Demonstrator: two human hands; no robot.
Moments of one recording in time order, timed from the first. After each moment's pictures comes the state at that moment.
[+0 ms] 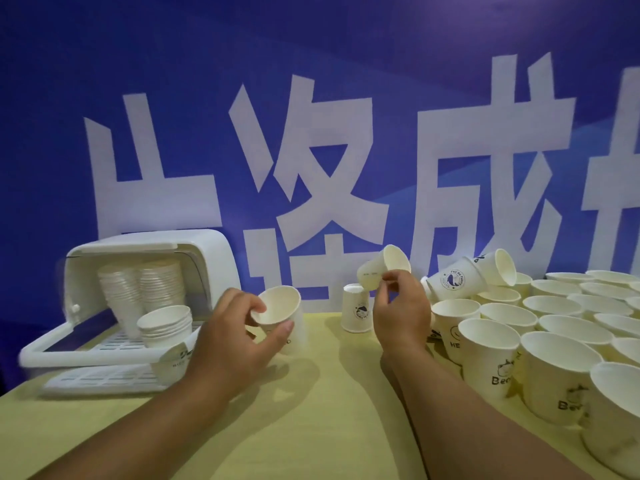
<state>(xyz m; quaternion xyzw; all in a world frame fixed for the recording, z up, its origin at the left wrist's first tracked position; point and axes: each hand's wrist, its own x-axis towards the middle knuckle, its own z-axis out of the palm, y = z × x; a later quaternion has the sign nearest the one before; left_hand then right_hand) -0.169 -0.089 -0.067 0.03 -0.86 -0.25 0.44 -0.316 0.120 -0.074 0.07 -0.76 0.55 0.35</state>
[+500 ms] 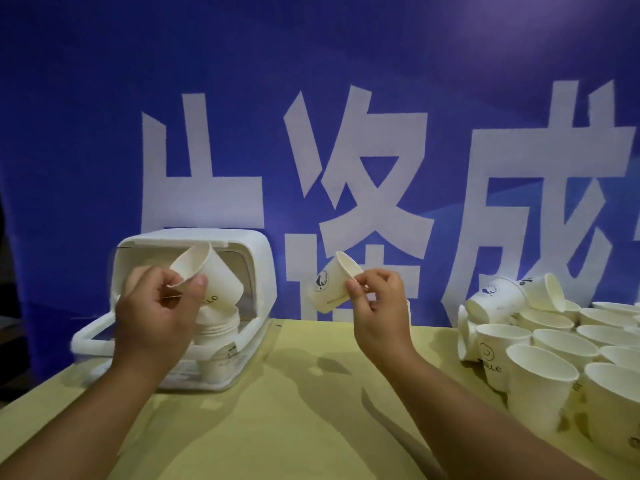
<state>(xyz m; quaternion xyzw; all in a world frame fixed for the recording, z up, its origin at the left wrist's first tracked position) -0.108 -0.209 -0.034 0.12 -0.75 -0.31 0.58 -0.255 0.035 -0.041 0.25 -0.73 0.59 0.23</state>
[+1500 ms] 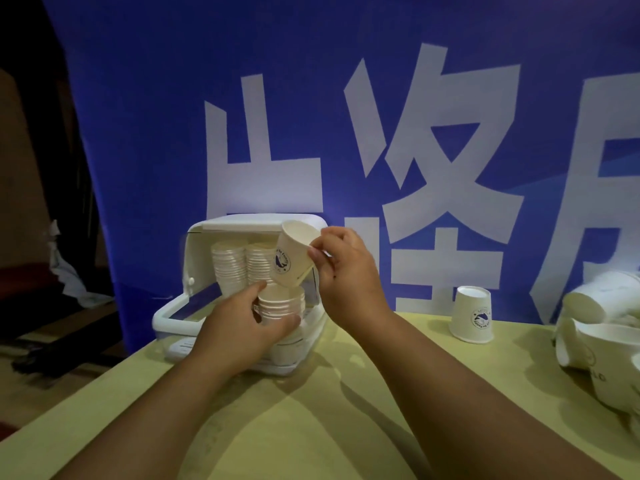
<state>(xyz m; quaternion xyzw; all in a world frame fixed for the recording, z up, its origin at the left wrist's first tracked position) -0.115 -0.228 -0.055 0.18 -0.88 -0.31 0.31 -0.219 -0.080 -0.009 0.41 -0.72 0.51 0.22</state>
